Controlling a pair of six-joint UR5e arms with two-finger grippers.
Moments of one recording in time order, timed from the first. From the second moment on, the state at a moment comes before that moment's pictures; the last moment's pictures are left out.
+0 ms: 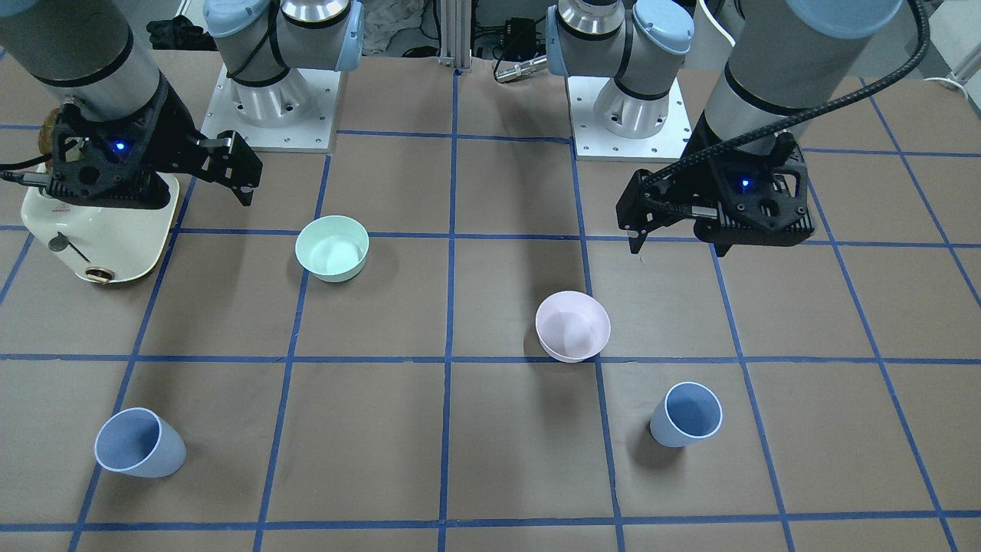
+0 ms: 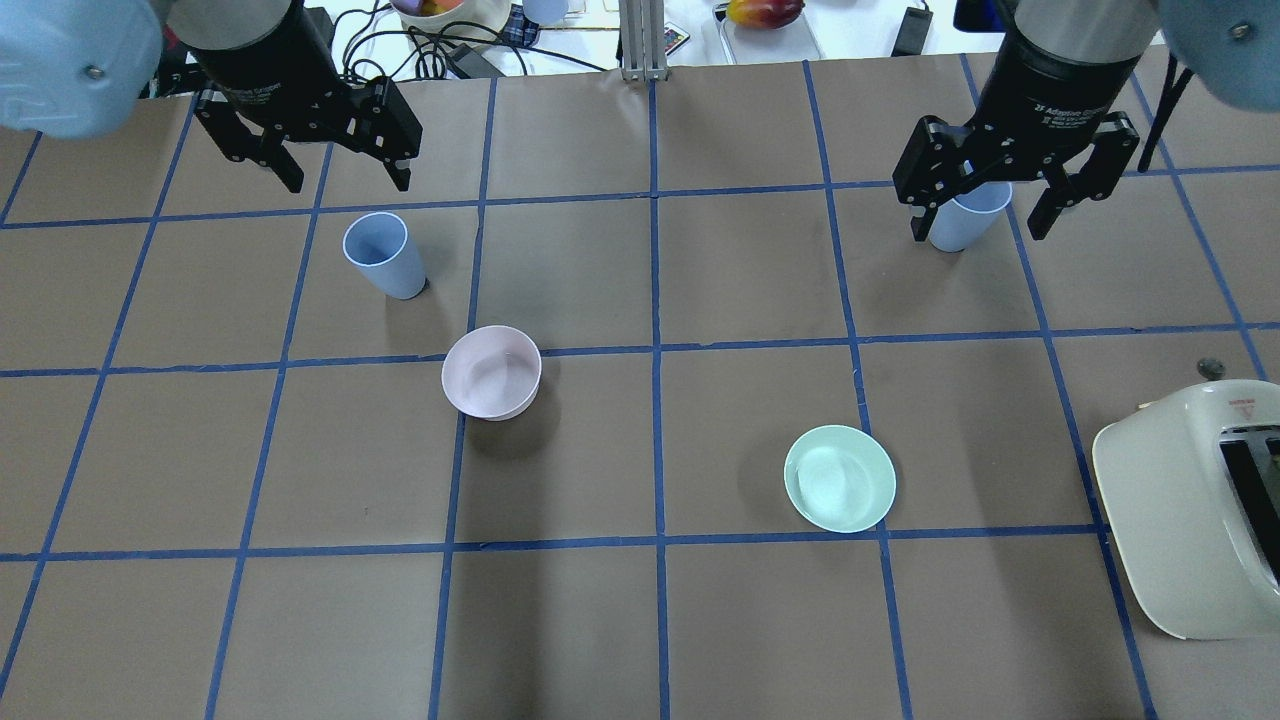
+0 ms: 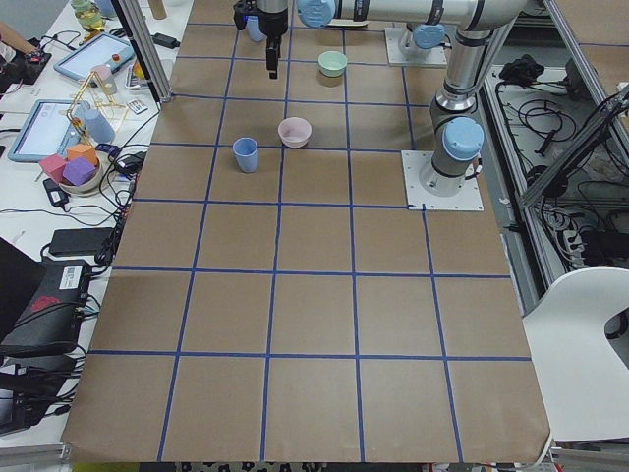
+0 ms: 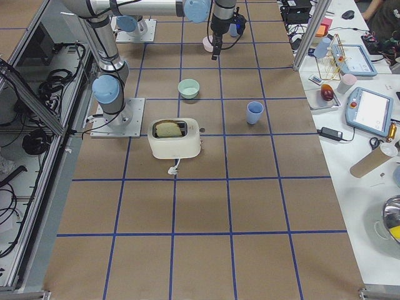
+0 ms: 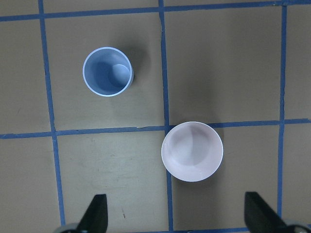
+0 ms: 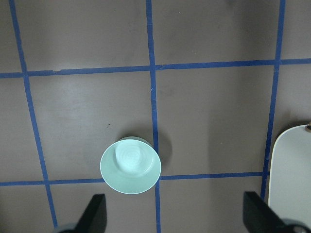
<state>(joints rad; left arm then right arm) -1.57 -1.70 -1.42 -1.56 1.58 0.03 1.52 -1.51 1.49 -1.43 -1.57 -0.01</state>
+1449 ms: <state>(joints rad) -1.57 -1.71 -1.42 -1.55 1.58 0.03 1.51 -1.49 1.48 -1.45 -1.58 -0.01</state>
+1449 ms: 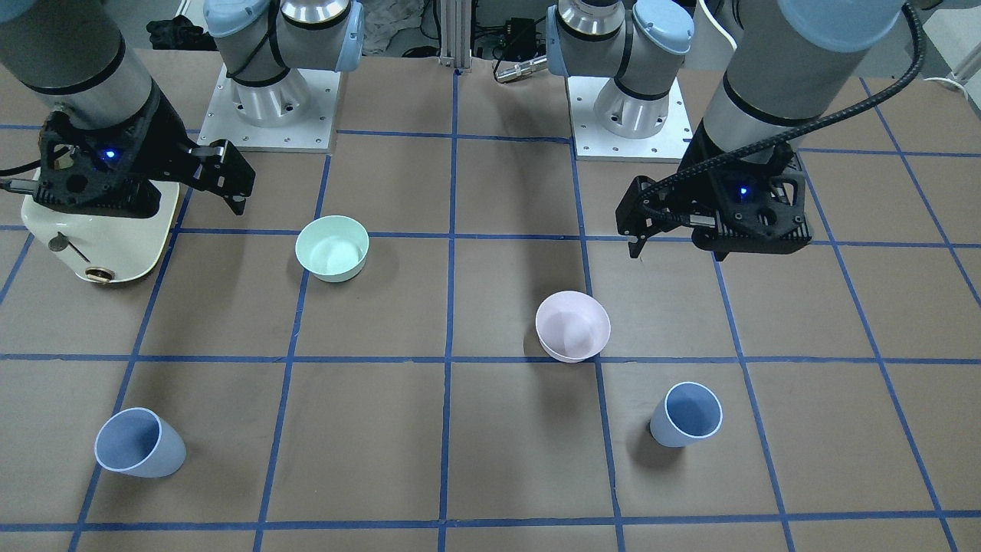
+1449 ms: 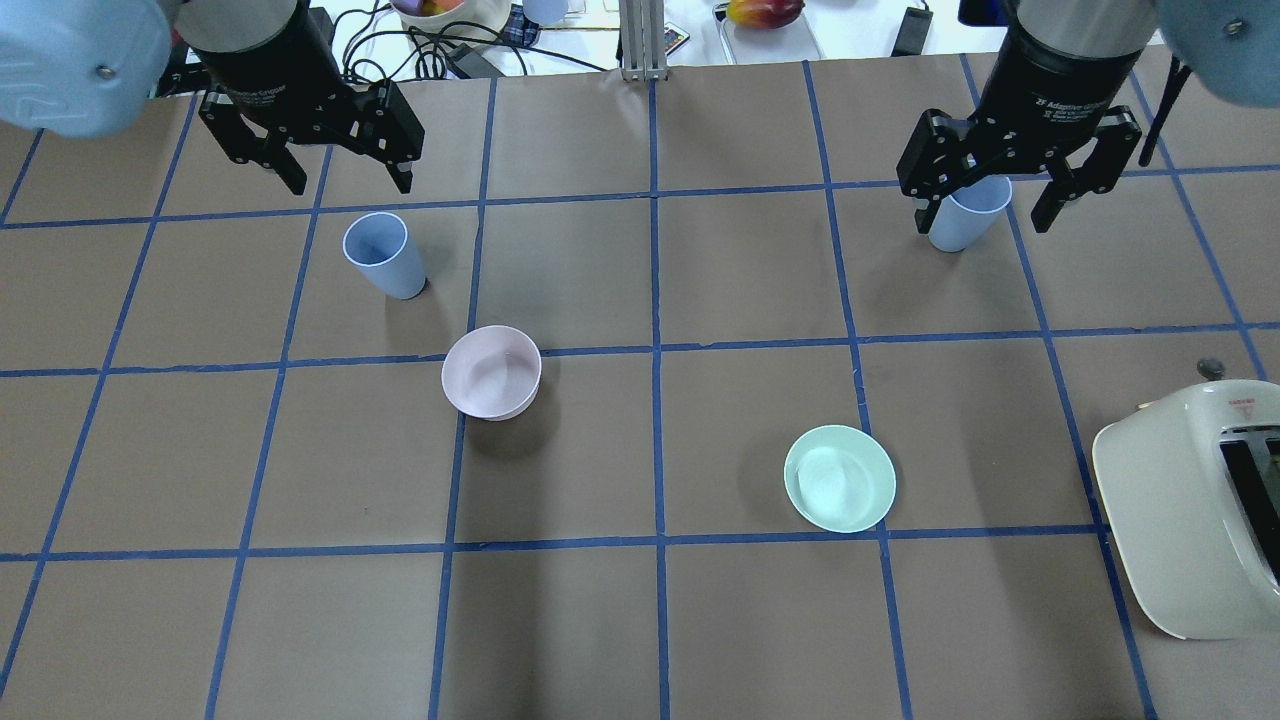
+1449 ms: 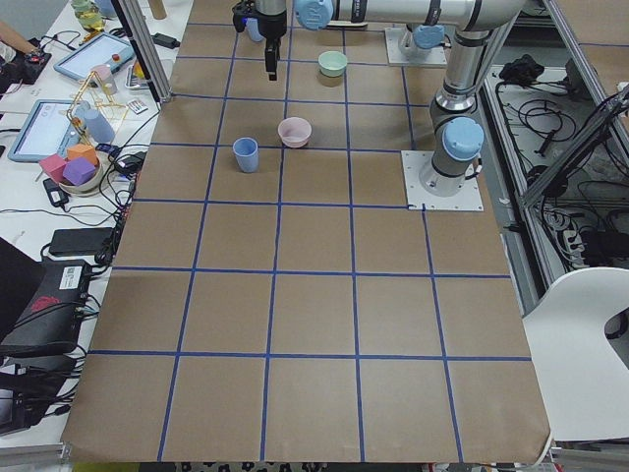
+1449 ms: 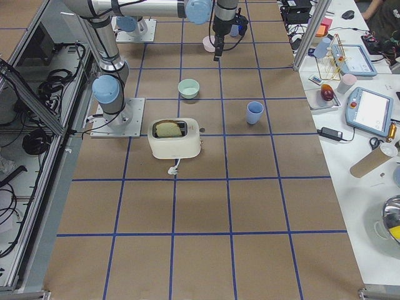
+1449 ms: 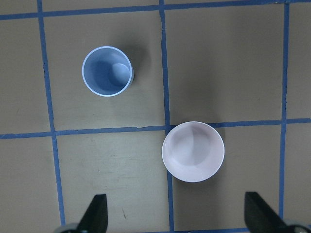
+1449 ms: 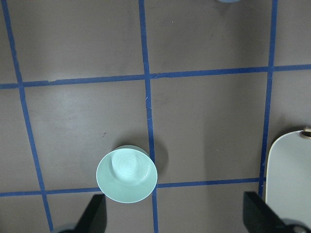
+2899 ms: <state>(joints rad) -1.53 -2.08 -1.54 -1.13 1.67 0.15 1.30 -1.04 1.32 -1.85 -1.59 -0.28</state>
